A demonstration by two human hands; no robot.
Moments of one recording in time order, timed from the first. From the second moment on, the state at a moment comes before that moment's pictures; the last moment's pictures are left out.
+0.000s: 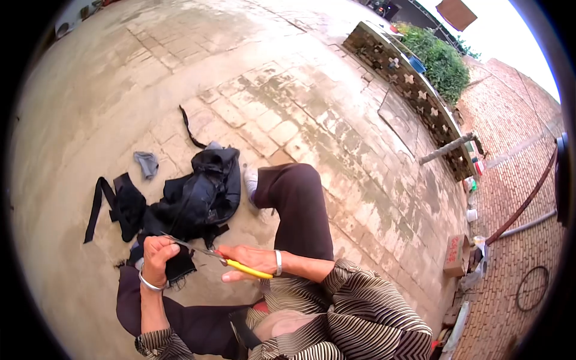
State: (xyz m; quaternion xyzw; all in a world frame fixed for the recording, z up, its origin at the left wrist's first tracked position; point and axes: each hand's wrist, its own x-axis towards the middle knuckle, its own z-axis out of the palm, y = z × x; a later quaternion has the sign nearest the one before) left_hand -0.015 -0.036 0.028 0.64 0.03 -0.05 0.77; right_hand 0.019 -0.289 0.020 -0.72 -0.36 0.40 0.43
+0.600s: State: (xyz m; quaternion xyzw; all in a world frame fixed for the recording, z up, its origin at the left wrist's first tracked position) left_hand -0.016 -0.034 0.026 0.67 0.01 -0.07 0.74; right_hand 0.020 -0.286 0.008 -0.74 -0.38 0.33 0.44
